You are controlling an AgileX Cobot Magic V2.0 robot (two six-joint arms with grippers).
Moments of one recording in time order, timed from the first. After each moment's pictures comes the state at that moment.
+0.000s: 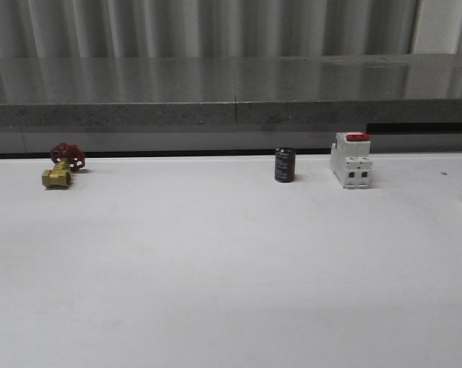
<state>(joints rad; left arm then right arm) 0.30 1.74 -1.16 0.00 0.60 0.12 0.03 -0.01 0.03 -0.05 0.07 0.14</state>
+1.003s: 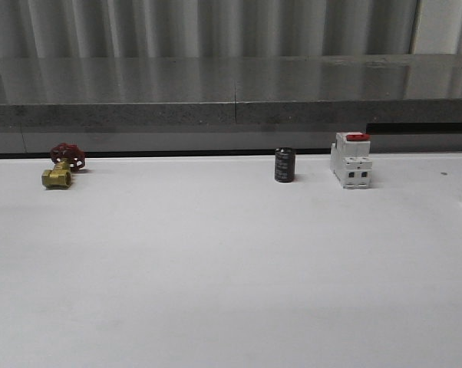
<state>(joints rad) 0.30 1.97 -1.22 -0.14 0.52 0.46 0.03 -0.01 0.03 -0.05 0.07 0.14</state>
